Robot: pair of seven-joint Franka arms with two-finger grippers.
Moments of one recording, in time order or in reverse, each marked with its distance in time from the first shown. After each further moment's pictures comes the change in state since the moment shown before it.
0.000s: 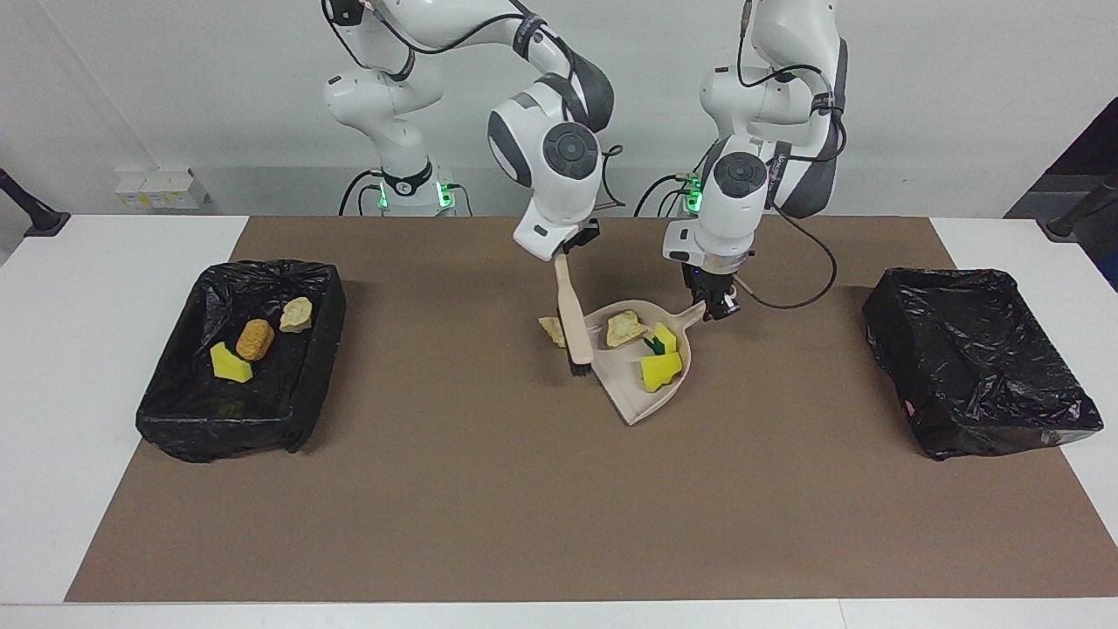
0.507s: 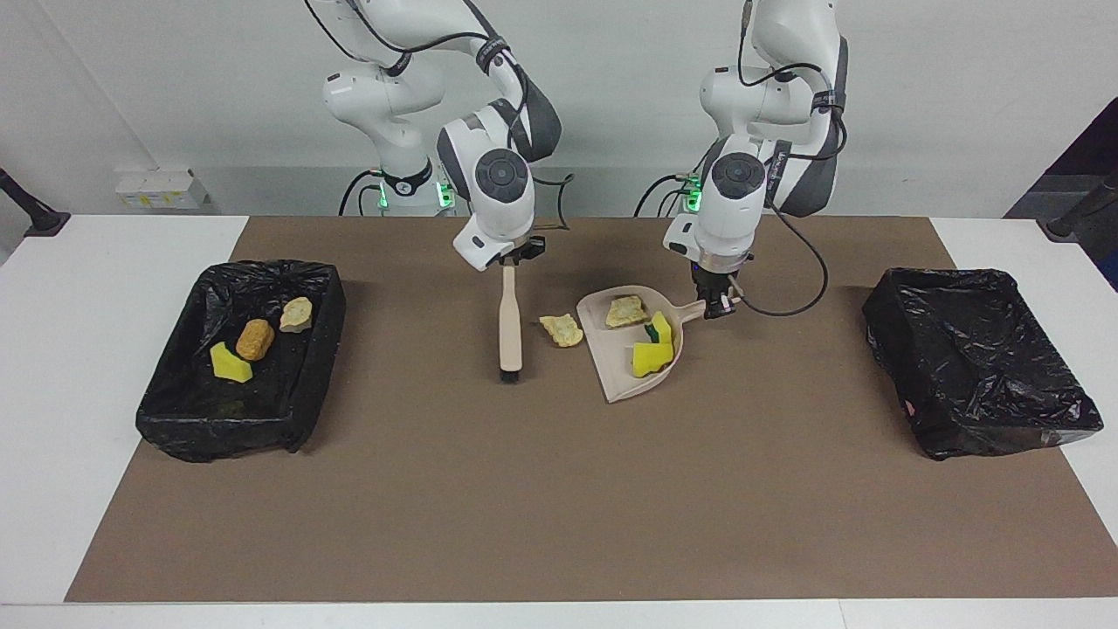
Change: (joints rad) left arm 0.000 -0.007 0.000 0.001 0.020 -0.044 0.209; right arm -0.081 -0.111 0.003 -0.363 -0.012 0.246 0.008
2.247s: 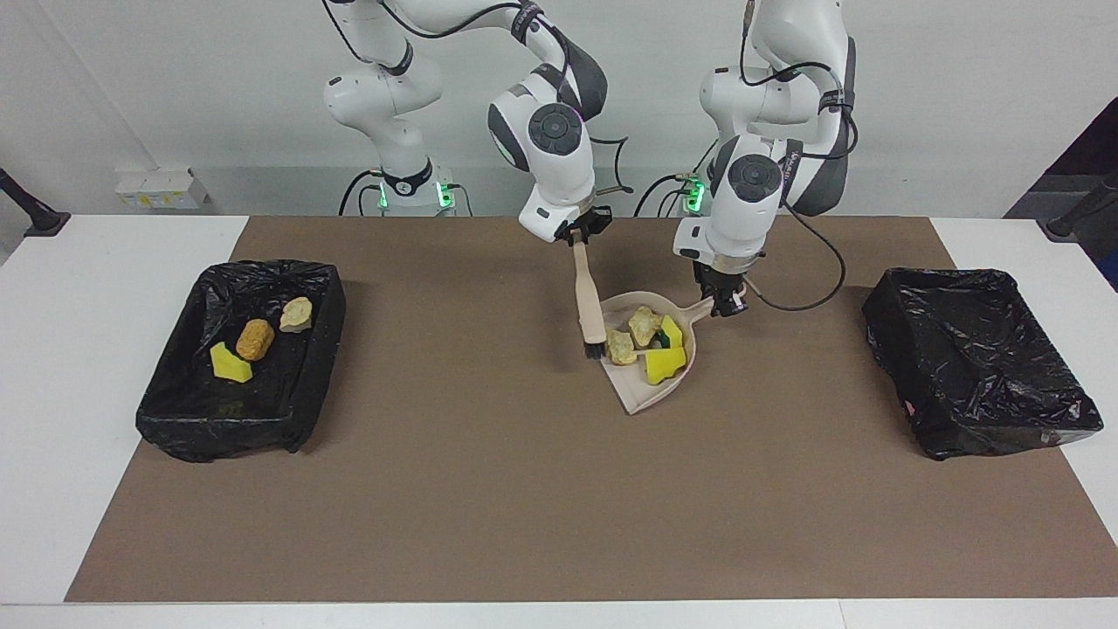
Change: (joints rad) left arm 0.025 -0.007 0.017 0.001 -0.052 -0.012 -0.142; right arm 0.150 0.009 0.000 0.169 0.161 0.023 0.018
